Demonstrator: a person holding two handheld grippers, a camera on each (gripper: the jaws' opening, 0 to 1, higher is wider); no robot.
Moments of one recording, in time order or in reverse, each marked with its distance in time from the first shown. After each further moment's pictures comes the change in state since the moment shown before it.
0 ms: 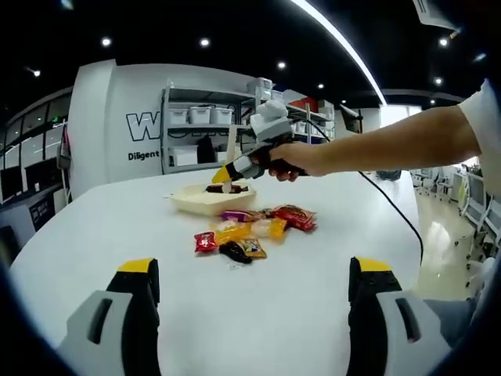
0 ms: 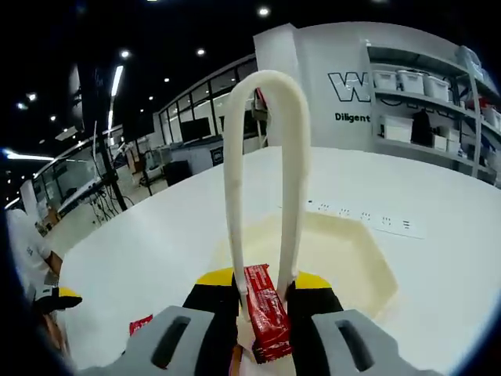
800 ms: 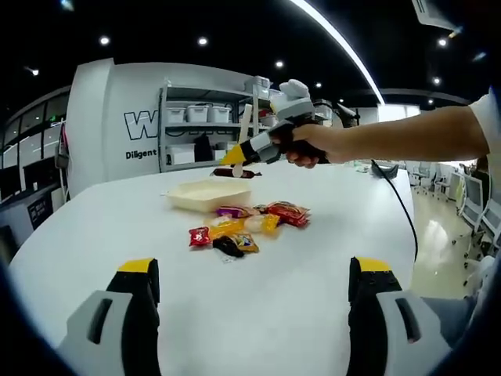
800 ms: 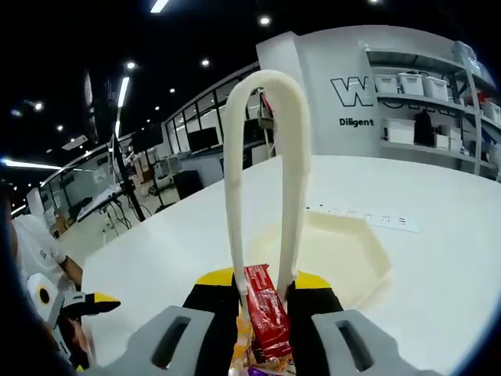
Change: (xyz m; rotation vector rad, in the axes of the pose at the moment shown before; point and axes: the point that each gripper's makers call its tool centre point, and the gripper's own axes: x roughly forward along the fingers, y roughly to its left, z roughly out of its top) left arm -0.005 -0.009 -0.006 0.005 0.010 -0.019; right arm -0.059 0.035 0.003 0.032 -0.045 0.043
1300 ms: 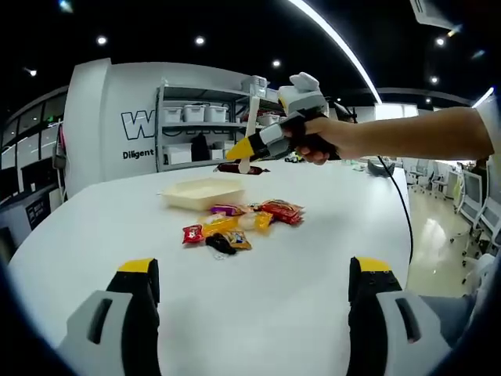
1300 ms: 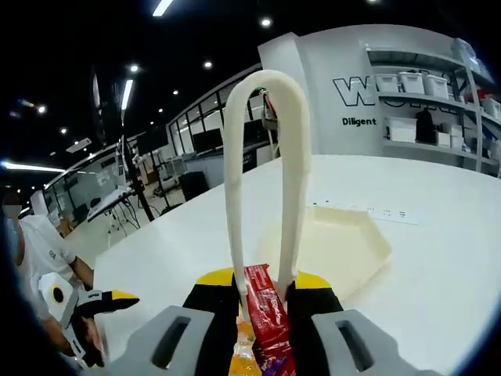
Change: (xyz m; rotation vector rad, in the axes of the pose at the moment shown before) left arm -0.002 -0.010 -0.002 0.008 0.005 -0.016; right arm -0.031 0.019 -0.004 0.014 -0.006 0.030
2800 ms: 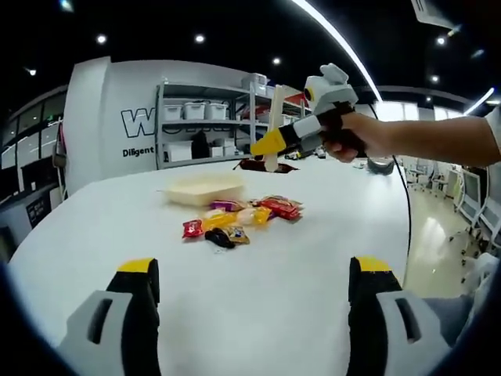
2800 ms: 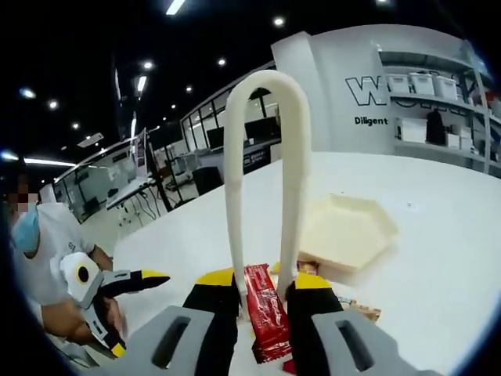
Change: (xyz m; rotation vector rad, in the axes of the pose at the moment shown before) left arm -0.006 -0.001 -0.005 -0.003 0.006 0.000; right arm -0.039 0.041 -0.026 -0.033 0.019 0.064
